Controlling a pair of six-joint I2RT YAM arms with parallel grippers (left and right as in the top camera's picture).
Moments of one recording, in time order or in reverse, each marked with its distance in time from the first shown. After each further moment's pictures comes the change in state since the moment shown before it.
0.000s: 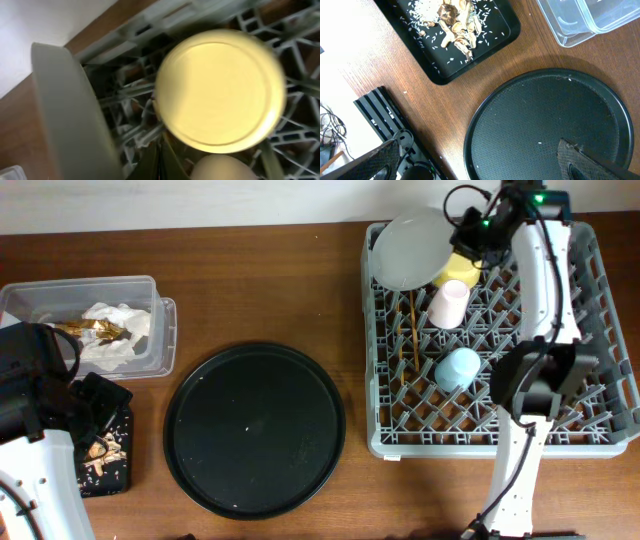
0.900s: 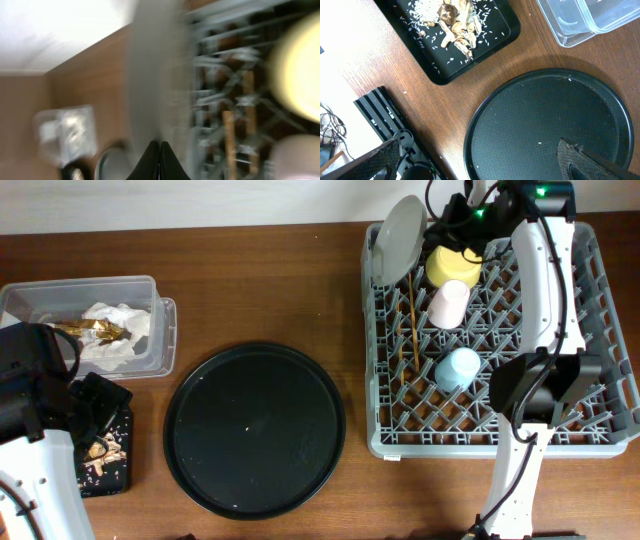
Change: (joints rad) left arm 0.000 0.000 0.000 0.000 0.000 0.000; right arm 0.036 -0.093 0.002 -0.035 -0.341 -0.076
